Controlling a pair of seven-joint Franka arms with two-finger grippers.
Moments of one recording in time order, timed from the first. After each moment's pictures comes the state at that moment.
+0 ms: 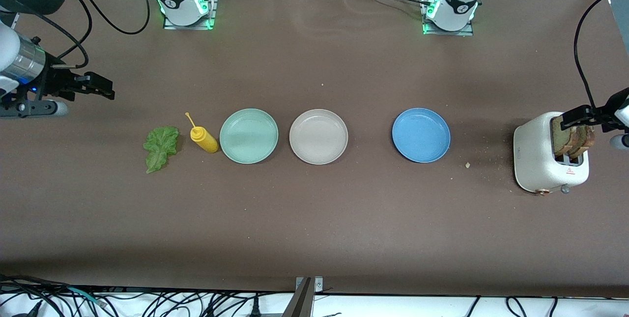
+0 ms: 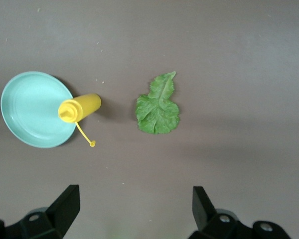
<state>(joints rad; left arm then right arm) 0.13 0.20 0.06 -1.64 0.05 1.80 0.23 0.00 0.09 0.03 -1.66 0.00 1.63 -0.09</state>
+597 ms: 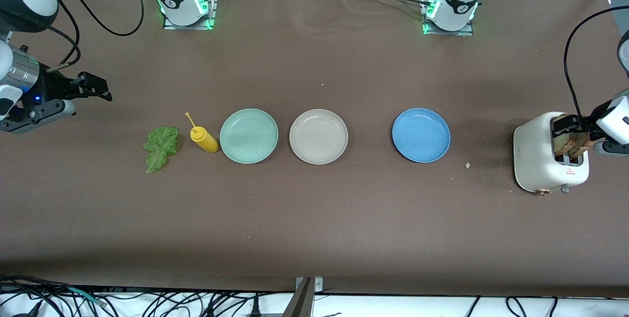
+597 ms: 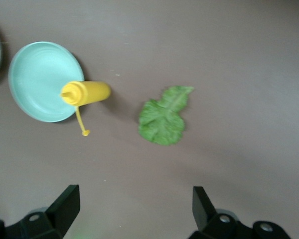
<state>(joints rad) 0.19 0.20 0.06 -1.83 0.05 2.02 0.30 -0.01 0.10 -0.04 -1.71 0.11 1.70 -0.49</state>
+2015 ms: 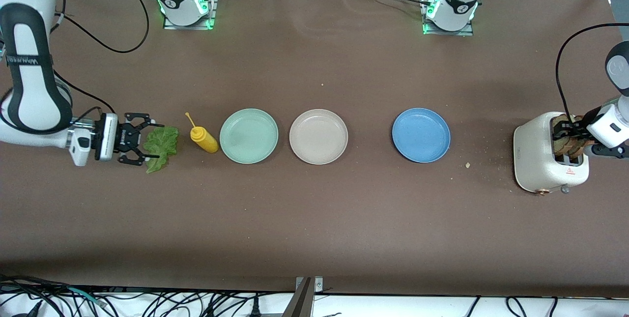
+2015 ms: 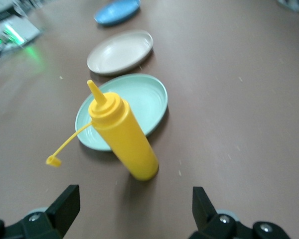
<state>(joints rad) 0.25 0.26 0.06 -1.89 0.05 2.10 0.36 -0.06 0.54 -0.15 -1.83 0.96 1.80 -2.07</state>
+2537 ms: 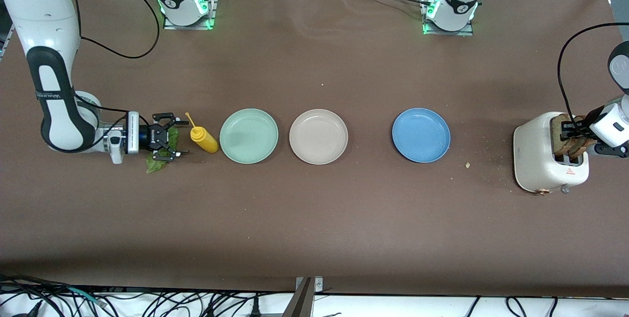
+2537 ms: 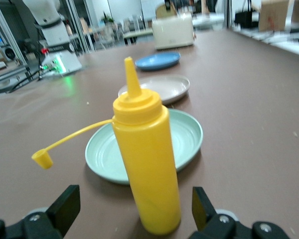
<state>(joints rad) 0.25 0.26 0.06 -1.88 0.05 2.10 0.36 -0.06 0.72 -0.15 -1.83 1.17 1.62 -2.45</state>
